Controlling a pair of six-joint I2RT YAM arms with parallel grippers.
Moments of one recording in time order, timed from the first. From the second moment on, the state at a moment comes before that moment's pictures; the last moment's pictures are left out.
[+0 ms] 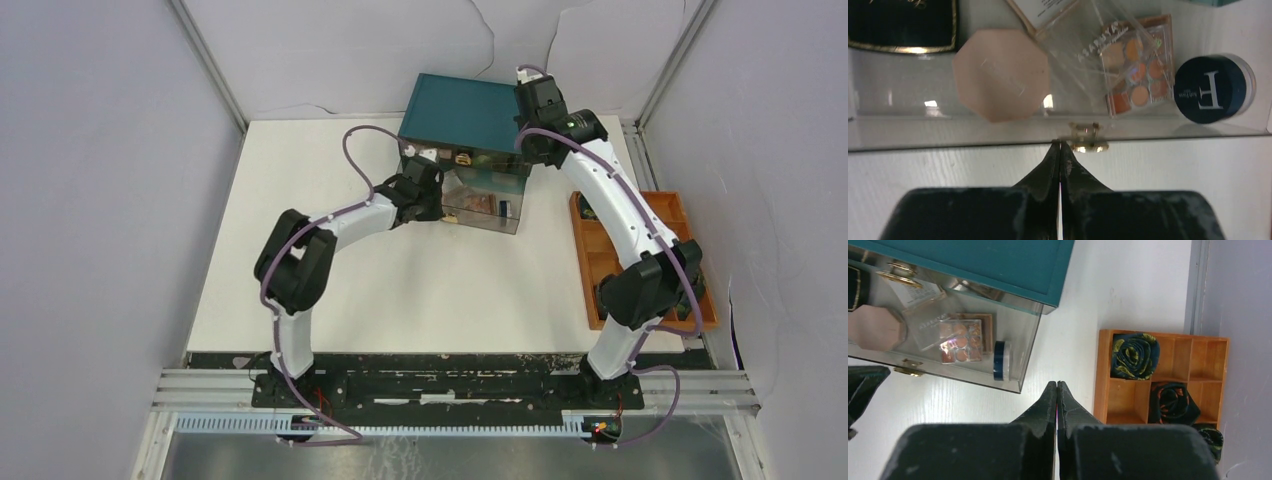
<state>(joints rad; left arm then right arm) -0.62 1.92 1.34 -0.21 -0.07 -0.51 0.40 1.77 1.92 -0.97 0.43 0.12</state>
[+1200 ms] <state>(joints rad) -0.48 2.26 1.75 -0.19 -0.04 -0.51 0.26 1.76 1.74 -0.92 0.36 0.22</state>
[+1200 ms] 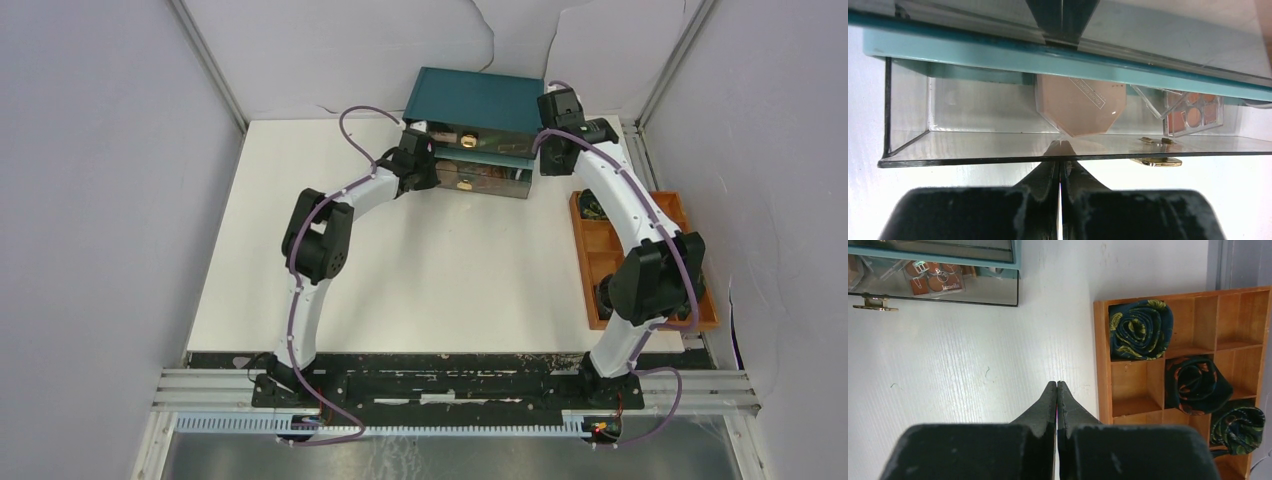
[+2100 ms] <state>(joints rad) -0.41 1.90 1.24 -0.05 -0.03 -0.49 0.24 1.69 1.29 -0.65 0.14 0.39</state>
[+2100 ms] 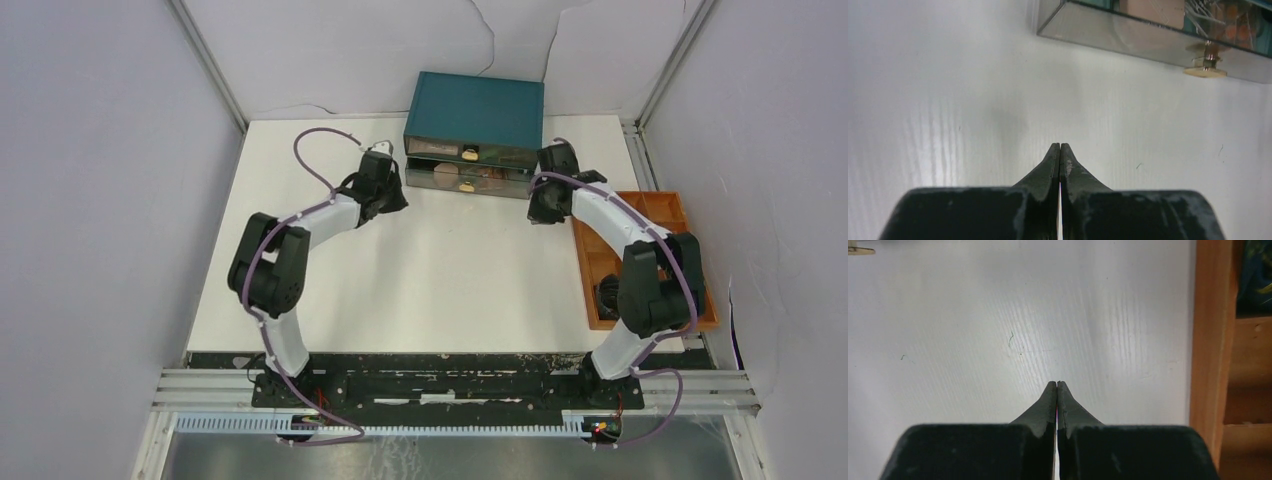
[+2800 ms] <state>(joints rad) -0.38 1.51 0.85 -0.16 -0.10 -0.44 0.18 1.84 1.00 0.09 0.03 1.01</state>
